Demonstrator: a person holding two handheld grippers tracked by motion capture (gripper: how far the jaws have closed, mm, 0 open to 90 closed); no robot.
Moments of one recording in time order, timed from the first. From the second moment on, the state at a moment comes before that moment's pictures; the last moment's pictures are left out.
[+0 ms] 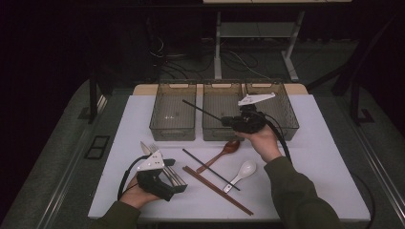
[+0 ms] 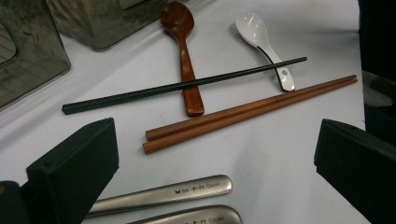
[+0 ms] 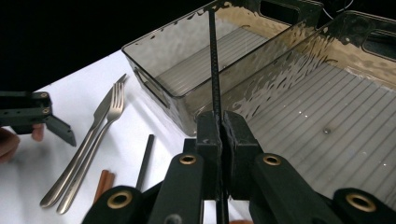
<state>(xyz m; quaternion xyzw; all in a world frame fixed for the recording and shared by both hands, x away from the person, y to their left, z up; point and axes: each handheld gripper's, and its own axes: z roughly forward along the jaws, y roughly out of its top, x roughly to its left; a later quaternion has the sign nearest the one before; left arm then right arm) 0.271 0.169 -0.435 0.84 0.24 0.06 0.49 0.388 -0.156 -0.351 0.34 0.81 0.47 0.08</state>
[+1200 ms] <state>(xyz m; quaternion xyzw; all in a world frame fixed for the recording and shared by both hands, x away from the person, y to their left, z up) 0.269 0.167 -0.434 0.84 0.23 0.06 0.49 0.445 -0.070 -0.358 0.36 0.83 0.43 0.09</state>
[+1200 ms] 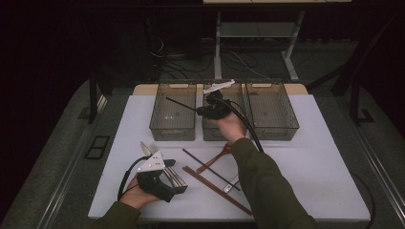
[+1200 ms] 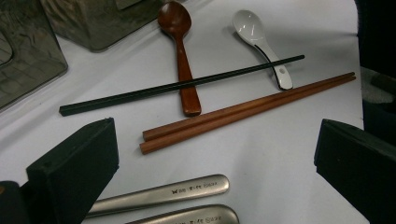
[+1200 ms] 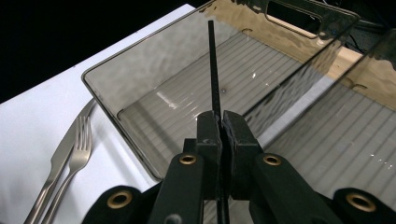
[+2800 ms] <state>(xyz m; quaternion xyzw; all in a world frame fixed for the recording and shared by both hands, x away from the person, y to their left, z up) 0.270 0.167 -0.434 0.84 0.23 0.06 0.49 0.462 -0.032 -0.364 0.36 0.83 0.42 0.09</state>
